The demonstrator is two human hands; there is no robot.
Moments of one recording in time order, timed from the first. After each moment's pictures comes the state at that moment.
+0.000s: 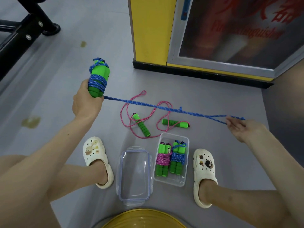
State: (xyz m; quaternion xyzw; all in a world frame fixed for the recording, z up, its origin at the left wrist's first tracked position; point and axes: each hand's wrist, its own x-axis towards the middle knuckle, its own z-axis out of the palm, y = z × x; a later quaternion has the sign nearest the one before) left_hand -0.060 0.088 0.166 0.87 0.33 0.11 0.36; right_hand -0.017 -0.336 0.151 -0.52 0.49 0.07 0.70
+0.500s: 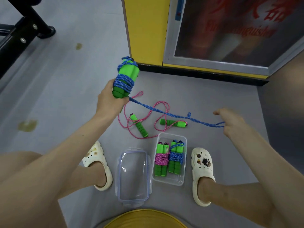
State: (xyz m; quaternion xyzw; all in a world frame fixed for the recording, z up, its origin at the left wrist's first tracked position) left_hand -0.046 0.029 0.173 0.82 0.22 0.04 0.52; right_hand -0.002 -0.295 0.154 -0.74 0.41 0.13 0.51
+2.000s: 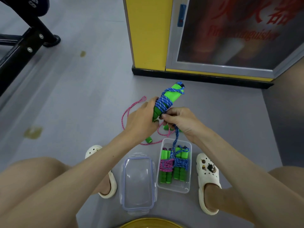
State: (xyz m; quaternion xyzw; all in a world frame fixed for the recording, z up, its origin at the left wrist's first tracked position) left_hand -0.056 -0.034 0.176 0.96 -0.01 -0.05 0.28; right_hand -0.030 -0.177 0.176 -0.75 0.02 0.28 0.60
